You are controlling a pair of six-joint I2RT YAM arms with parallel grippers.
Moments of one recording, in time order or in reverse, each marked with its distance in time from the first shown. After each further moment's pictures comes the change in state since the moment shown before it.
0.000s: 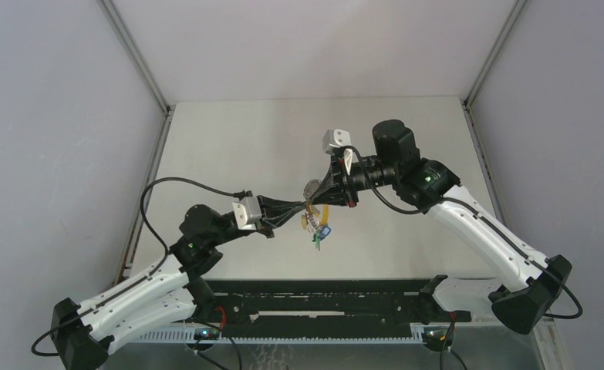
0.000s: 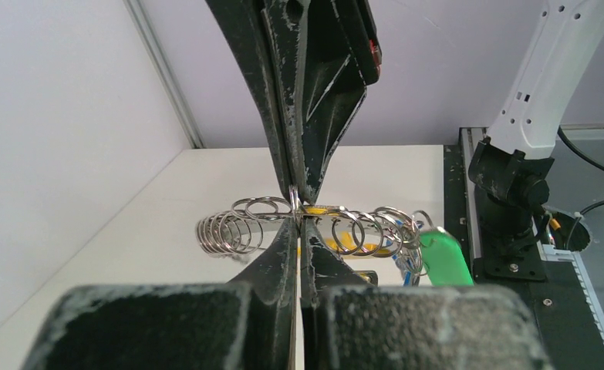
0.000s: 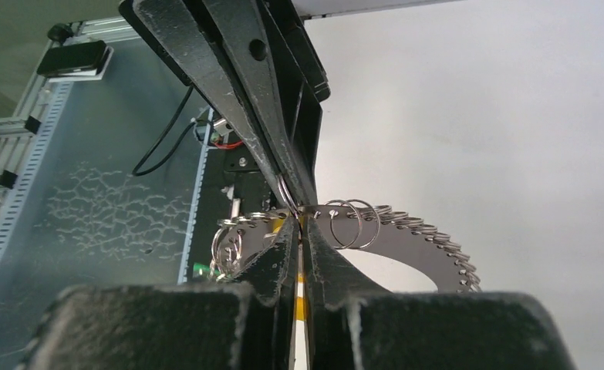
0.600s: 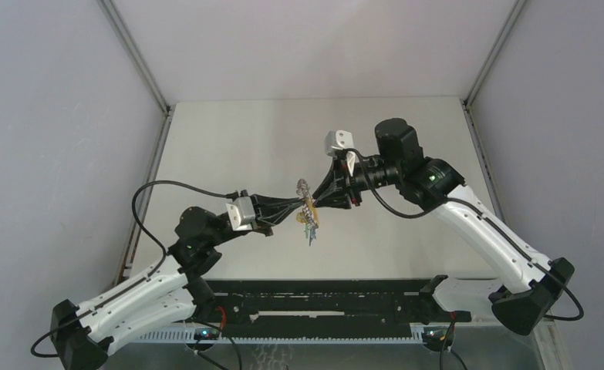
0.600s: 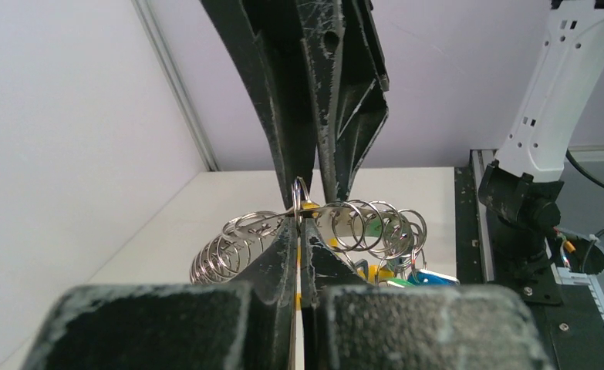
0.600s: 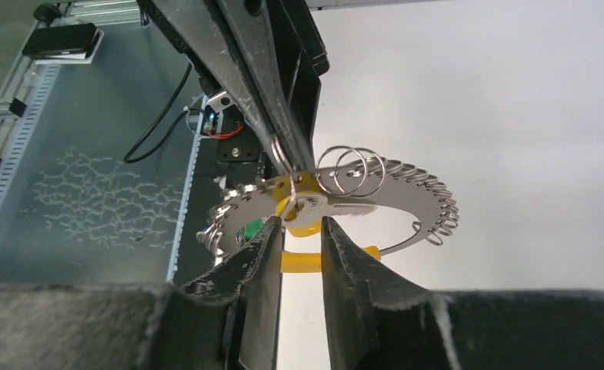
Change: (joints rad) left arm 0.000 -0.008 0.000 0.044 -0.018 0.000; right arm -0.006 0.020 0.037 -0.066 -0.014 -0.047
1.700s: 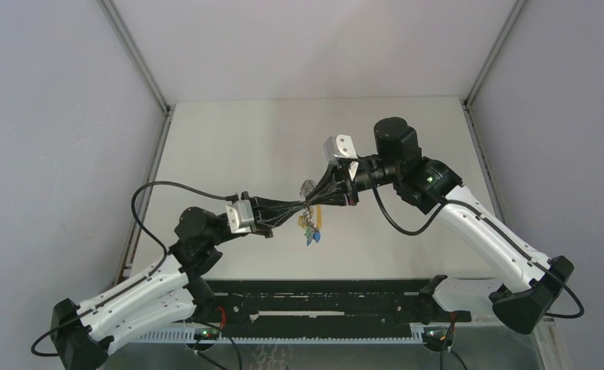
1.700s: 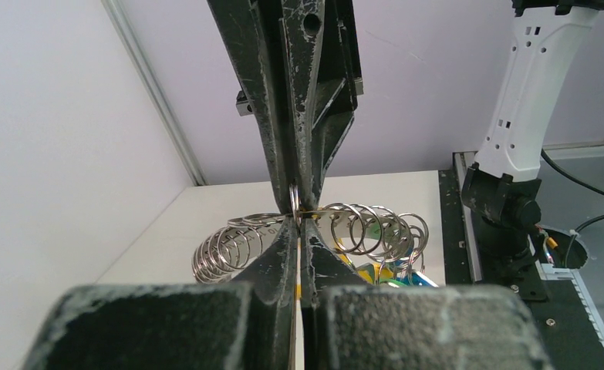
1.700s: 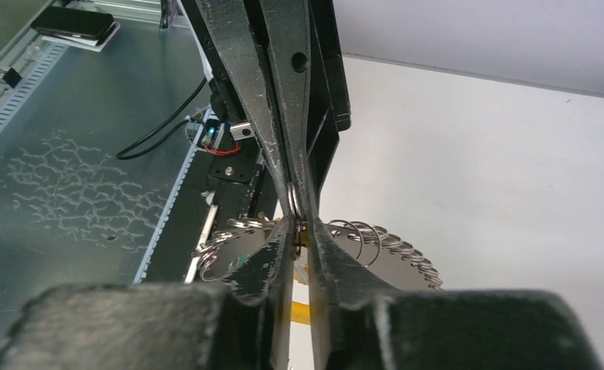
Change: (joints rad) left arm -0.002 0.004 0.000 0.045 0.061 -0.005; right arm 0.029 -0.011 0.000 0.102 -0.087 -0.126
